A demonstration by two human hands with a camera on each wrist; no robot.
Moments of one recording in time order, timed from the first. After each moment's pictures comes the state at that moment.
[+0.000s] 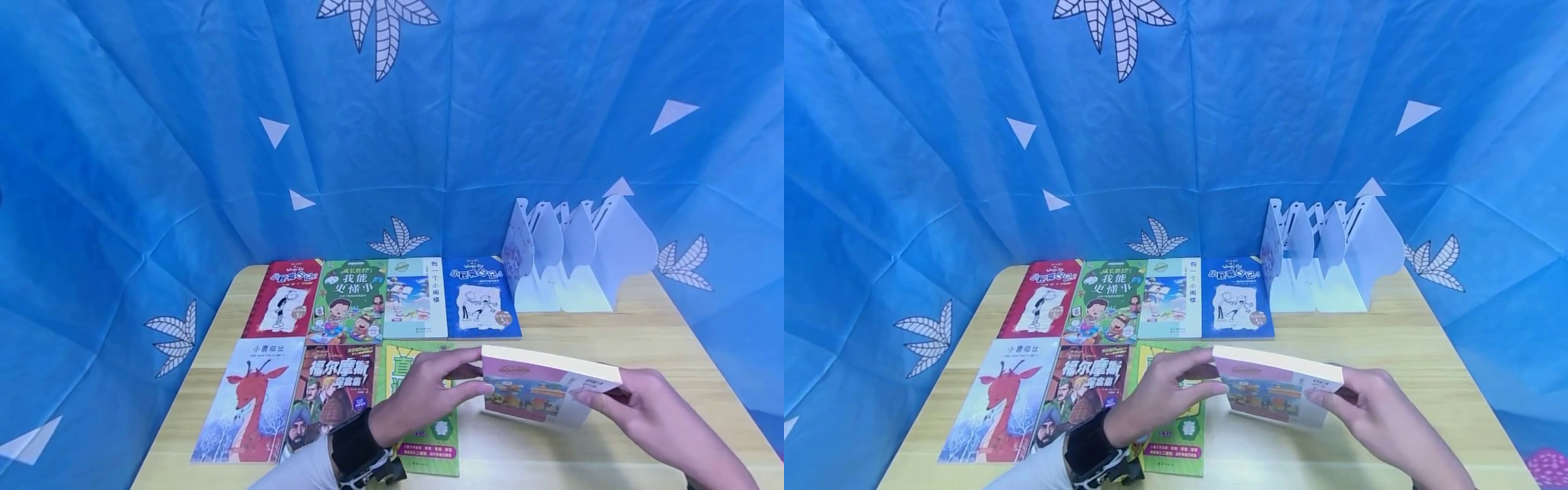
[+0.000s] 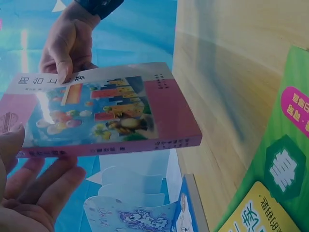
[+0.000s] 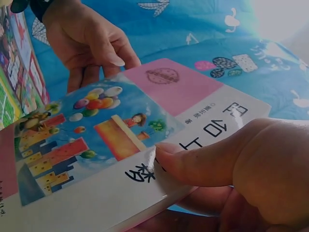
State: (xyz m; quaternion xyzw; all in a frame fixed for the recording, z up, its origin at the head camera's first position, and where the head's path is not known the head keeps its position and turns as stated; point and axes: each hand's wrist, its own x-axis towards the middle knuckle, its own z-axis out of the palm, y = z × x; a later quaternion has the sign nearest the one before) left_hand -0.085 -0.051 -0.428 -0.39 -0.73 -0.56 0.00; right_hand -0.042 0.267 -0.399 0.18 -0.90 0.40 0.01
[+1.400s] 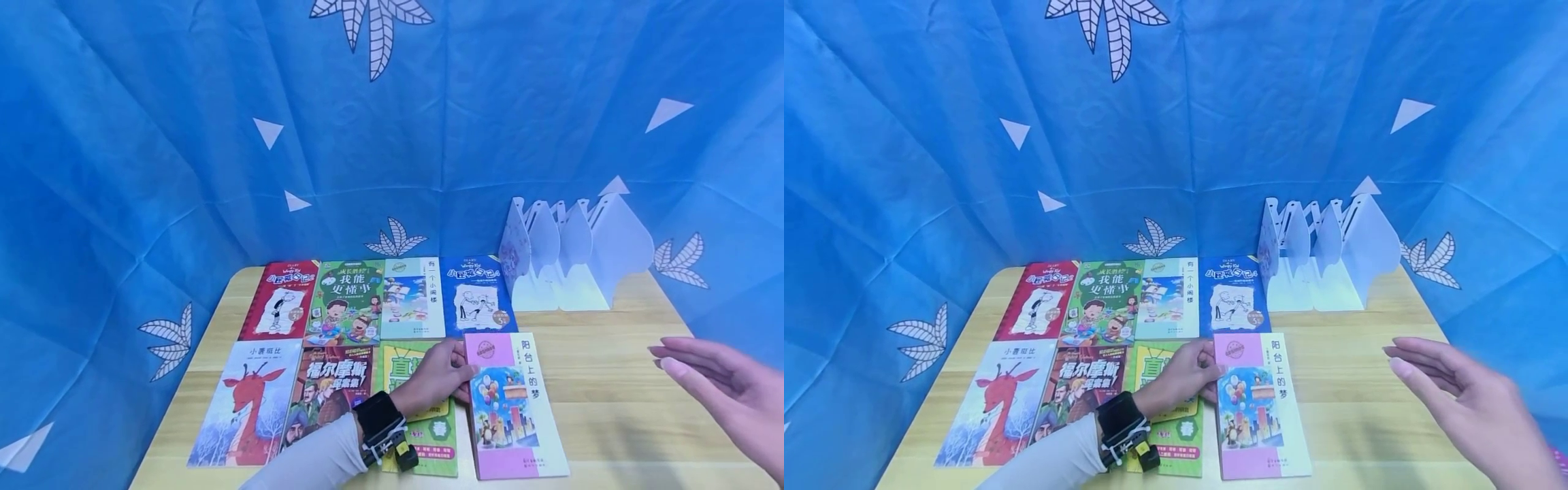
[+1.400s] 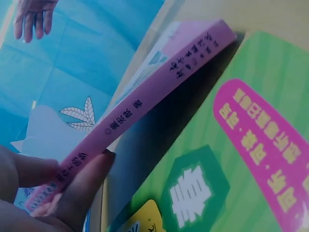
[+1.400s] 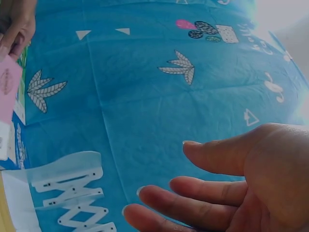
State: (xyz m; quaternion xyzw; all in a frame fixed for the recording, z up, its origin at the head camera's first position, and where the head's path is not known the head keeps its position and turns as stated) left_hand -0.118 -0.026 -0.485 -0.05 -0.73 -0.63 -0.25; right_hand -0.034 0.334 -0.381 0.04 -0.89 0.44 0.13
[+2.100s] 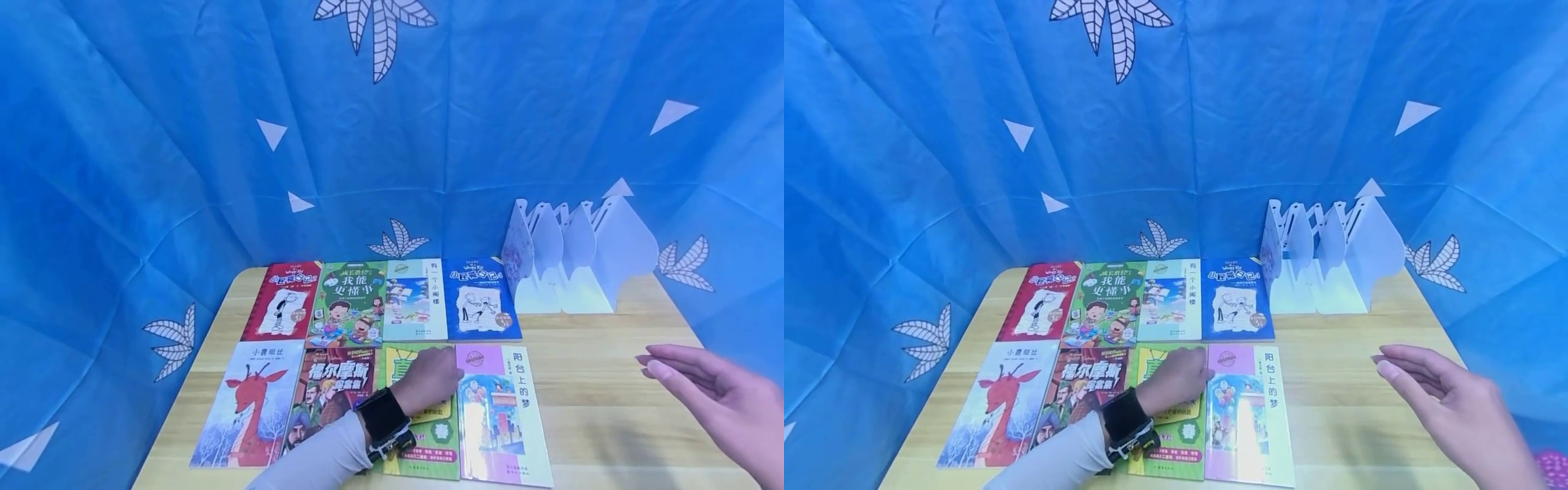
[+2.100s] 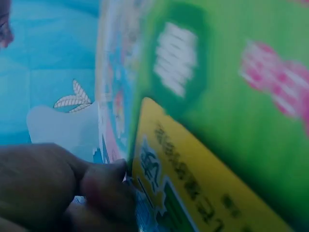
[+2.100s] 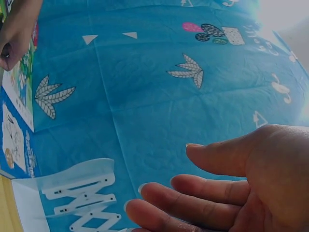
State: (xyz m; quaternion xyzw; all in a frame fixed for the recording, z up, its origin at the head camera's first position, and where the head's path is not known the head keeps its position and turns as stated) left_hand -0.125 -0.032 -0.490 -0.16 -0.93 -0.28 -0.15; right_hand -0.032 0.317 -0.382 0.00 -0.91 0.41 0.10
